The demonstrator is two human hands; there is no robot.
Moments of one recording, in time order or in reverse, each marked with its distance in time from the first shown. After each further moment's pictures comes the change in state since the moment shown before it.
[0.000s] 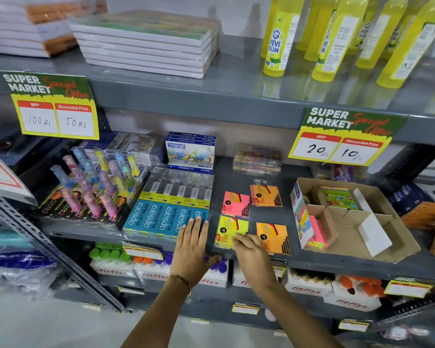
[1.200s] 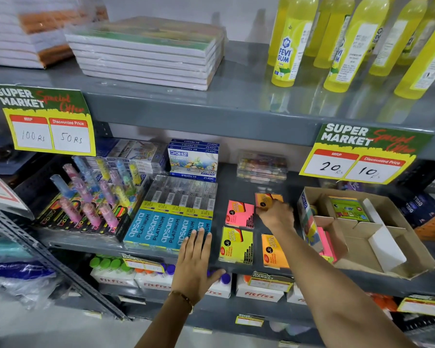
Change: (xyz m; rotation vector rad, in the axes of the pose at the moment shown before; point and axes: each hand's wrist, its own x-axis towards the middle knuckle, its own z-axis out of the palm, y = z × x) left_hand 0.001 -0.004 0.007 0.009 0.030 -0.006; right_hand 0.125 0.087 0.006 0.118 -0.307 0.802
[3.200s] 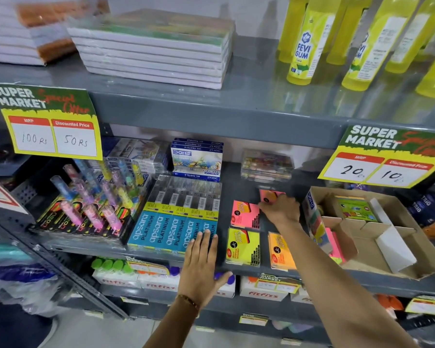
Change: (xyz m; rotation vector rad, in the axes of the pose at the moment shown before) left_hand 0.002 0.001 -0.006 -0.104 -0.152 -0.037; right_hand 0.008 -0.015 -0.005 0.019 0.008 0.049
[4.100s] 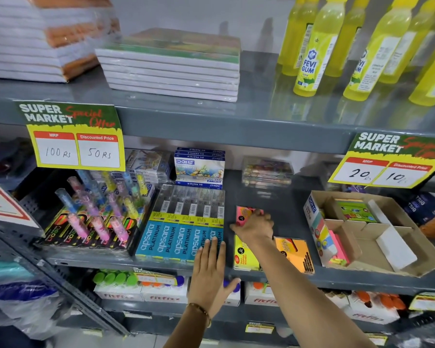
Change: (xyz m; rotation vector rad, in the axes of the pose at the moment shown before) left_hand 0.001 -0.001 -0.006 -0.018 -0.069 0.028; right_hand -0.060 -0.051 0.043 -0.052 -0.059 -0.014
